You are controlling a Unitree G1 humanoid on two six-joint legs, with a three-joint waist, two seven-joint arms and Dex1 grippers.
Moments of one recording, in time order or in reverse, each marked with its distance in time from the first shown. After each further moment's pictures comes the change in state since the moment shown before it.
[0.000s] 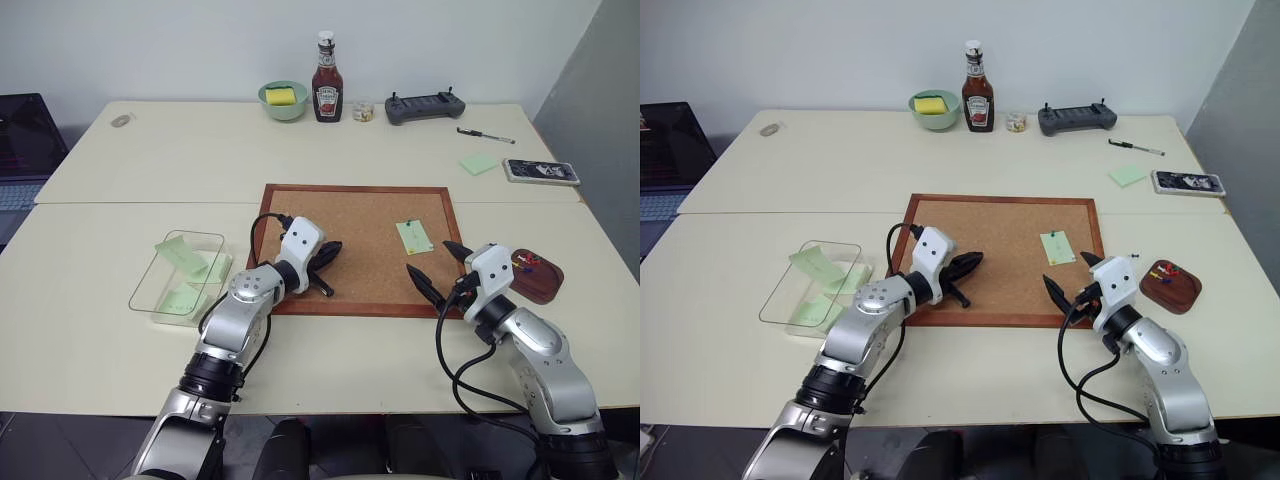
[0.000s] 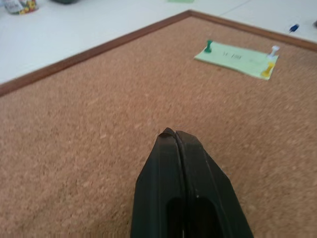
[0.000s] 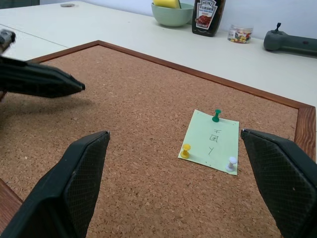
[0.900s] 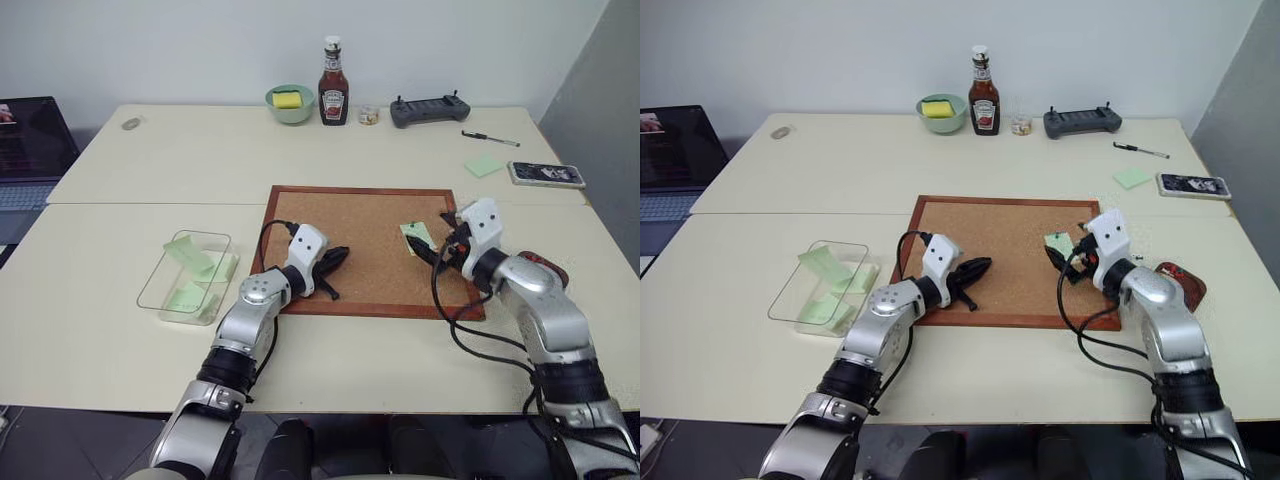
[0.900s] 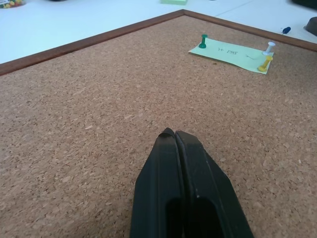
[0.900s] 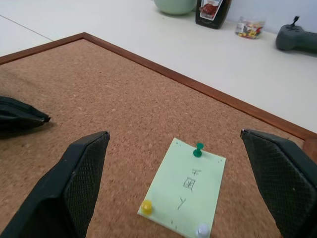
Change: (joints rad) left arm -0.044 -0.061 0.023 0.206 0.026 -0.169 -0.073; right arm -0.442 -0.064 0.032 0.397 -0.008 0.159 0.067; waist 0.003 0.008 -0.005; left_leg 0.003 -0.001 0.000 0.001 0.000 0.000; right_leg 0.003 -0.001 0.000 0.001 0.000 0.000
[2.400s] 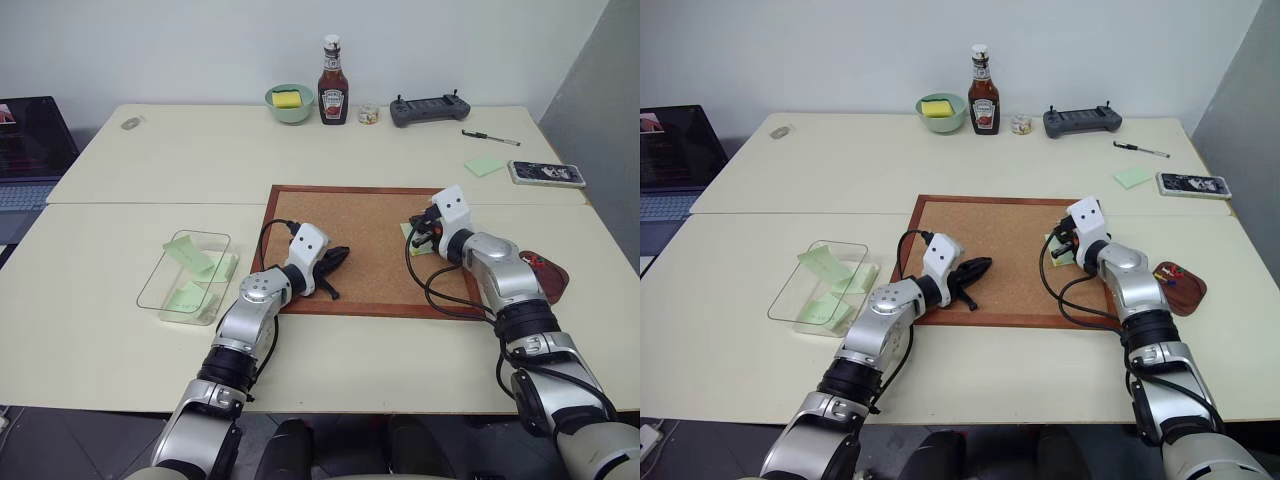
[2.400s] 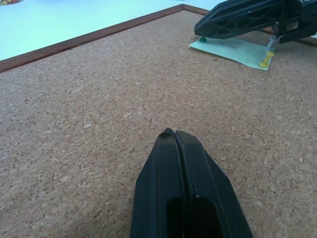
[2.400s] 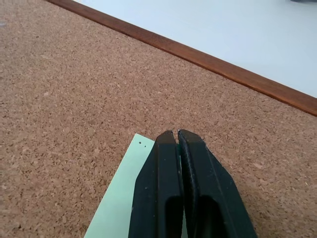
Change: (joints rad) left arm 0.000 -0.004 0.005 -0.016 0.016 0.024 -0.006; right arm -0.236 0.077 0.021 0.472 -0.130 -0.135 -0.009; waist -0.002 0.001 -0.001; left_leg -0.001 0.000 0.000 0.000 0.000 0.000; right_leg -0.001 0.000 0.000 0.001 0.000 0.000
